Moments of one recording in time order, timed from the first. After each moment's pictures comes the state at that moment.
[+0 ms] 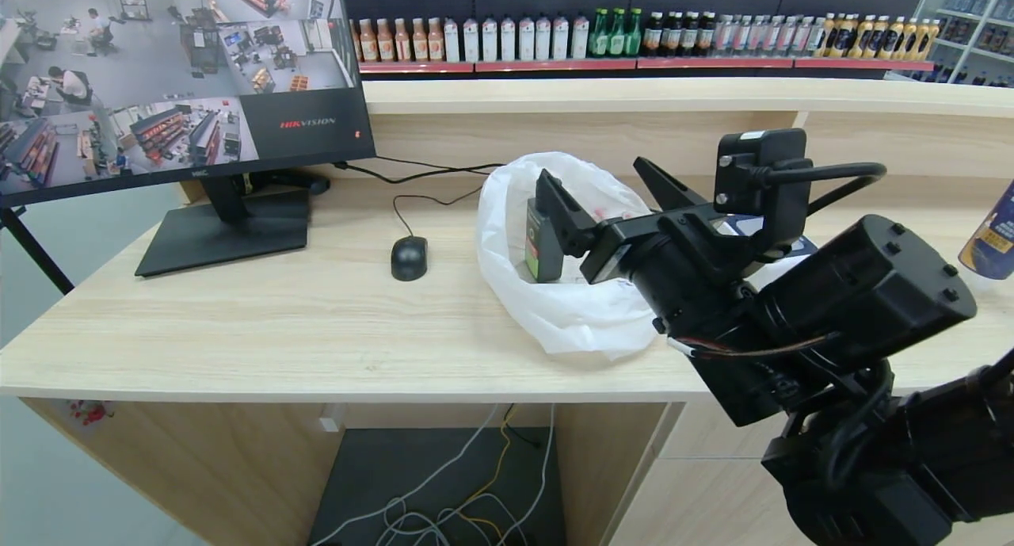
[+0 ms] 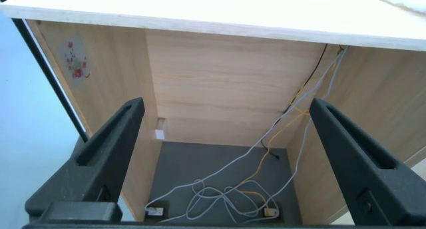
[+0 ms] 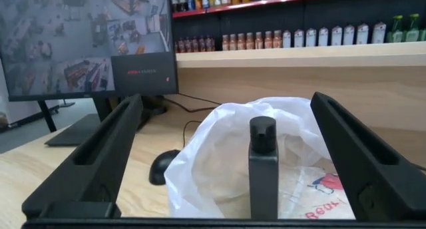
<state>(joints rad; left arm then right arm) 0.00 0.00 0.00 0.00 0.01 0.01 0.77 1.88 -0.81 -1.57 -0.26 -0.10</state>
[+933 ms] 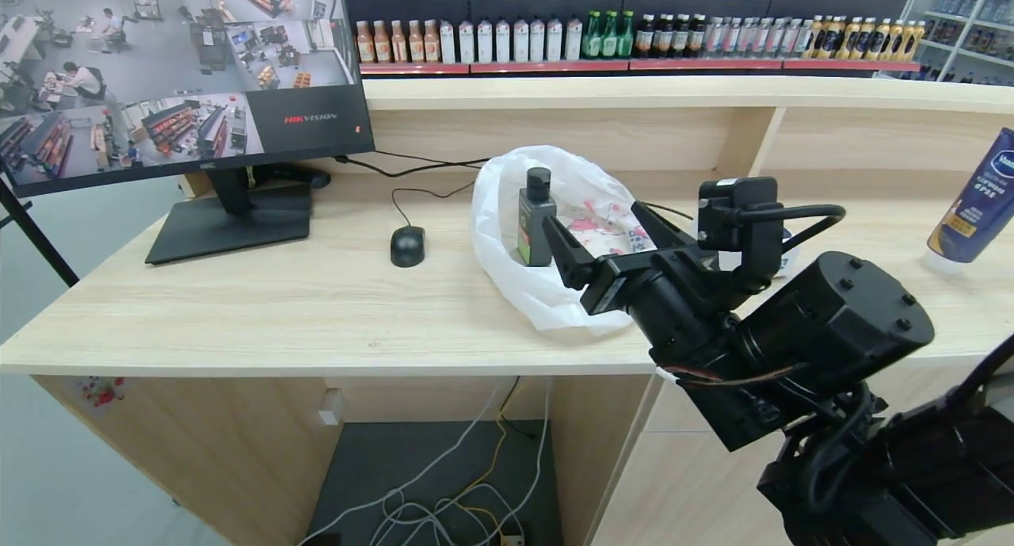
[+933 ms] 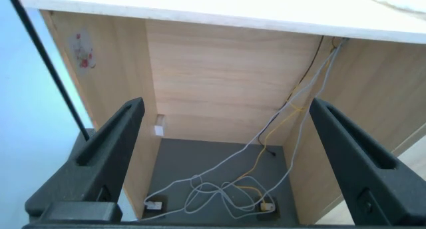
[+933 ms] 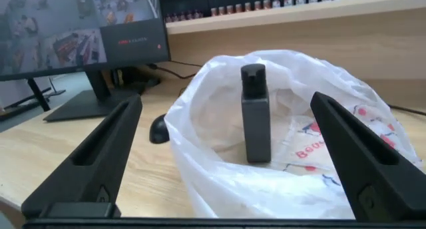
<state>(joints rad) 0.00 0.00 0.00 0.00 0.01 -0.01 0.75 1.90 -0.73 -1.57 -0.32 -0.03</state>
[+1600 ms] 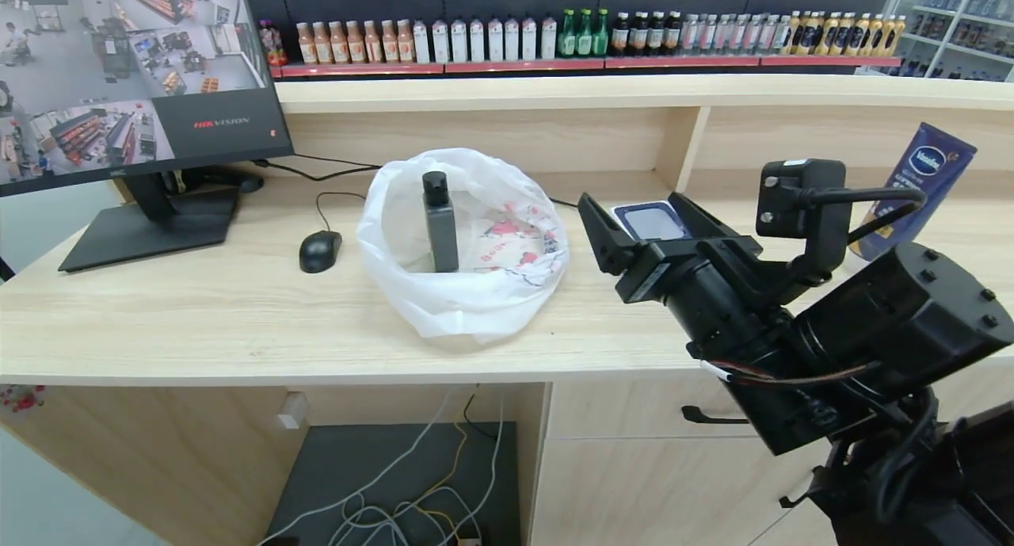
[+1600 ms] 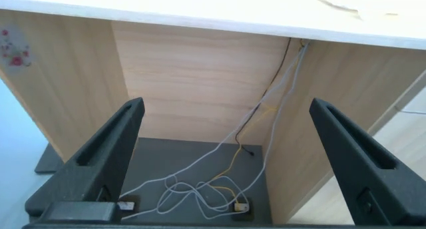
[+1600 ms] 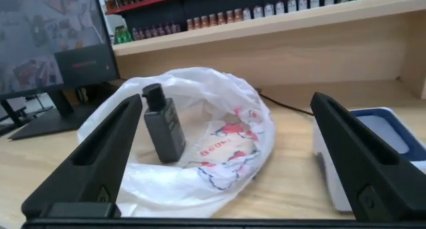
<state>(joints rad) 0.00 0.00 0.00 0.00 0.01 -0.02 0.74 1.82 -0.67 -1.57 -0.36 -0.01</state>
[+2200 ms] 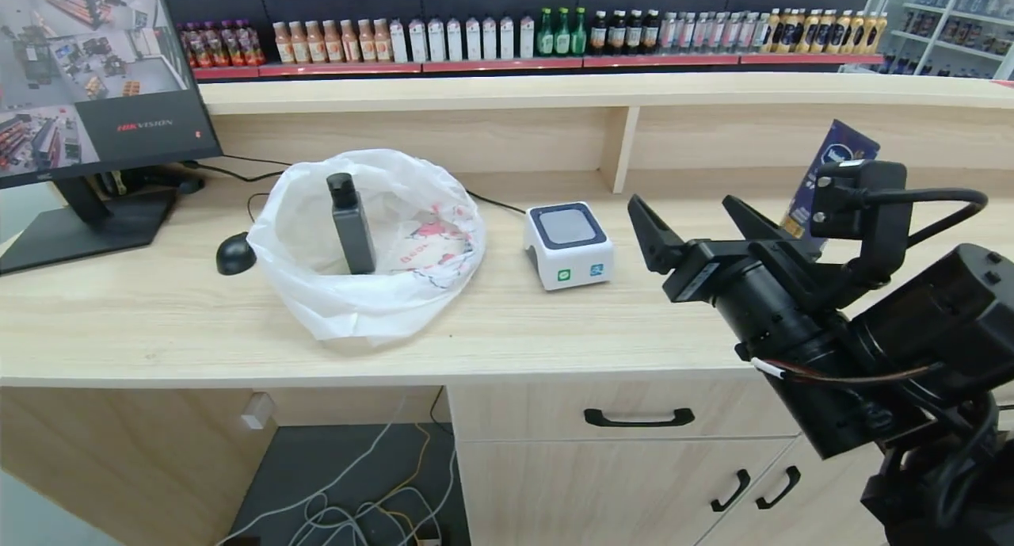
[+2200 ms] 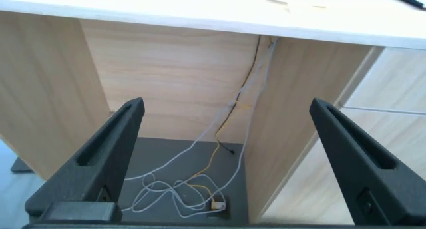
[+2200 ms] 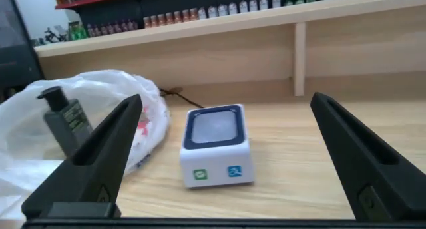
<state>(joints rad) 0.00 0.00 0.00 0.00 0.01 -0.02 0.67 1.75 -0.59 -1.57 -0.42 -0.05</state>
